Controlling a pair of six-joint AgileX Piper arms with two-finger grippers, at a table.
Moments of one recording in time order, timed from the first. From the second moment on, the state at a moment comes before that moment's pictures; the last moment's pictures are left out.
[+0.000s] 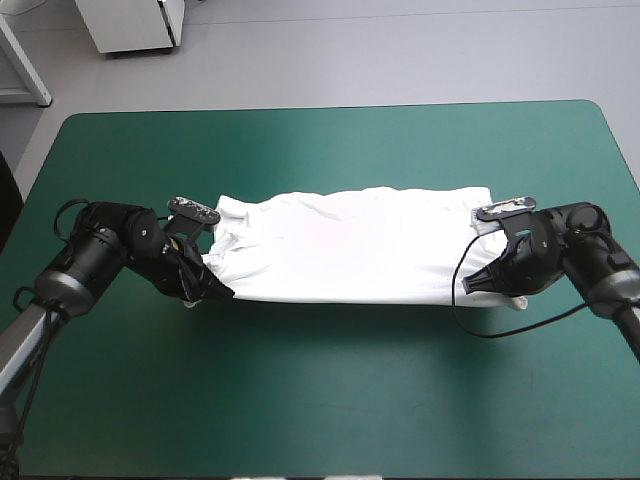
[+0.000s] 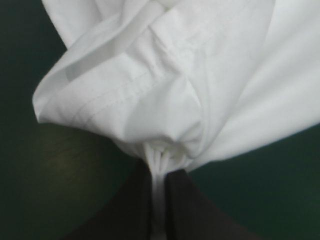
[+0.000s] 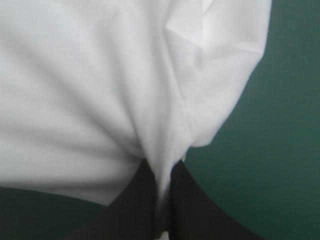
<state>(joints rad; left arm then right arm) -0.28 1.39 -1.16 -0.11 1.13 0.25 0.17 1.37 -1.09 -0.06 1.03 -0.08</state>
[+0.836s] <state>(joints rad) -0.28 1.36 -1.16 -0.07 0.84 0.21 0.17 1.41 -1.26 -0.08 0.88 -0.07</state>
